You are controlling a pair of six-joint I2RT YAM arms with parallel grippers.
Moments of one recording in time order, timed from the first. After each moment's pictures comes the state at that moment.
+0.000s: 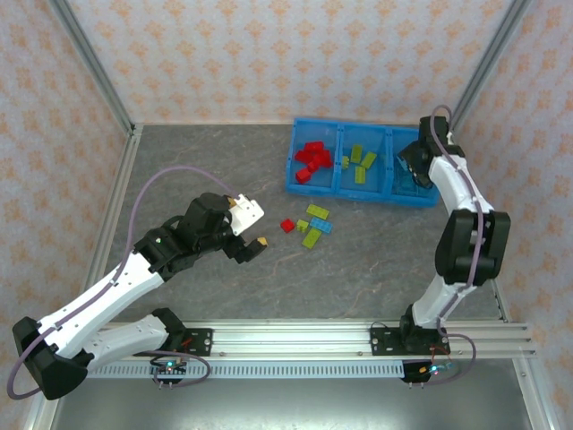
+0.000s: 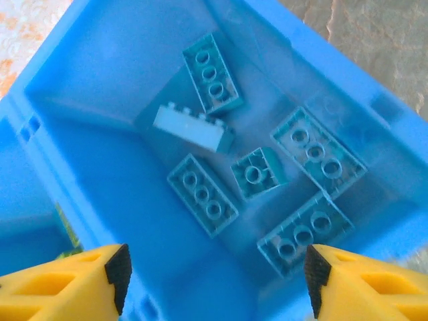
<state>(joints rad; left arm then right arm) -0.68 0.97 0.94 -0.66 -0.05 0.27 -0.08 1.69 1.41 -0.66 0.10 0.82</state>
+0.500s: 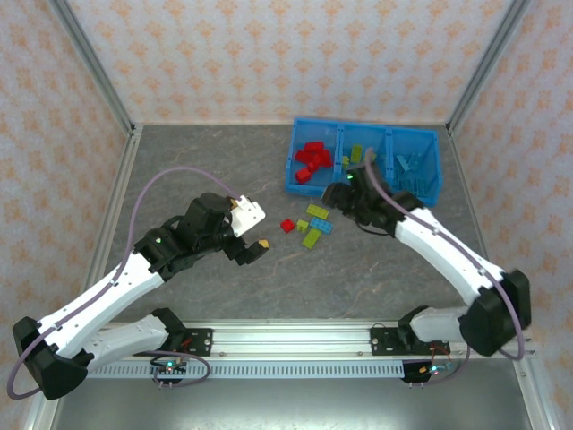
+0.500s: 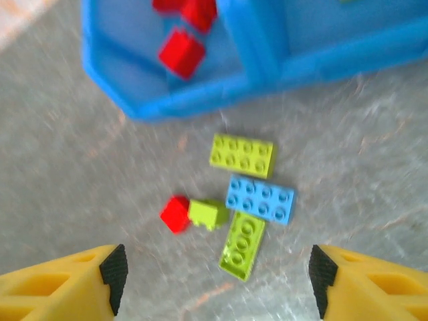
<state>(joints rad) -0.68 0.97 0.94 -0.66 0.00 0.28 0.55 1.32 1.09 -0.66 0.04 0.86</state>
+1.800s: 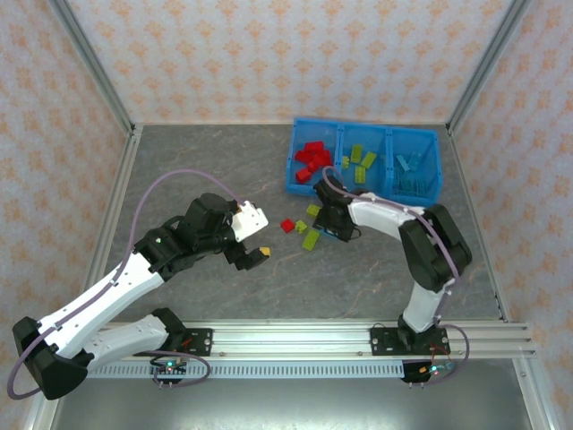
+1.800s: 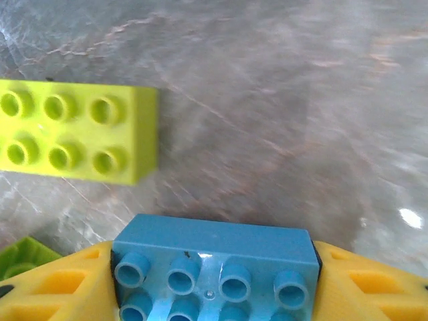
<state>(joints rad) -0.68 0.97 0.94 -0.67 0.11 0.35 0.56 1.71 1.06 -0.61 0.07 0.96</state>
